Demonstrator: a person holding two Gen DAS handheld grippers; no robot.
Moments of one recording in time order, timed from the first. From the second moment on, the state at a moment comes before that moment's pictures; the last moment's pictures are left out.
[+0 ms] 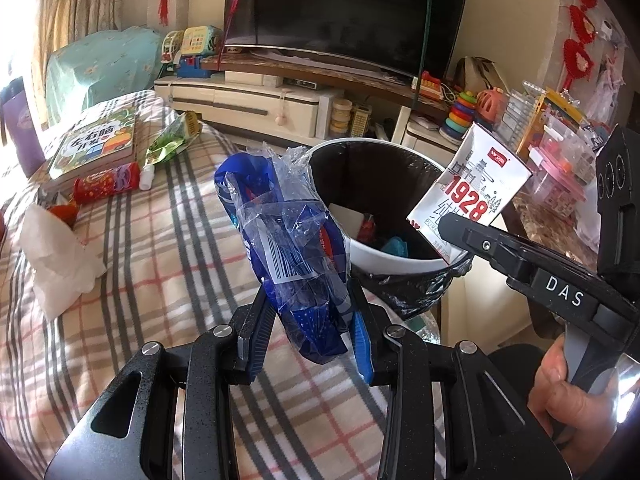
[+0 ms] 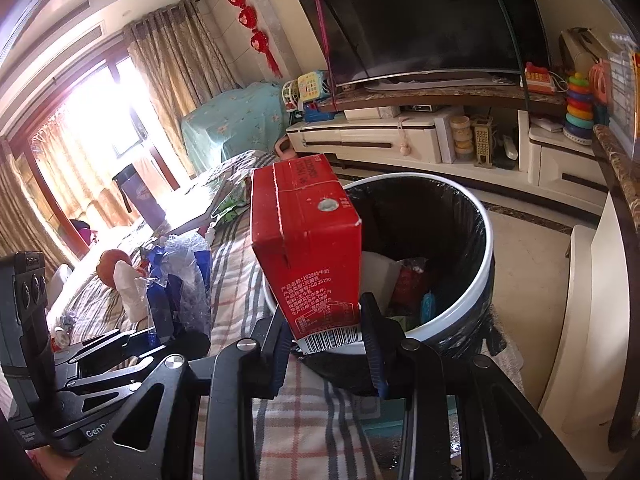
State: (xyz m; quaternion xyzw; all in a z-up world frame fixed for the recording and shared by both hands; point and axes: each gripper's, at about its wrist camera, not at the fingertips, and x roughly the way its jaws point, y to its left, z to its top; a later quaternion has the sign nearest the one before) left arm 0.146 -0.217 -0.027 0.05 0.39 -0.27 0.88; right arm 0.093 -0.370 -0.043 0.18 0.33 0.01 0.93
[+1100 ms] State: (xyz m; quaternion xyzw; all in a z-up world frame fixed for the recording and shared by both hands) left arm 0.171 -0.264 -0.016 0.07 0.38 -0.29 0.88; right arm 0.116 -0.400 -0.041 0.17 0.34 -0.01 0.92
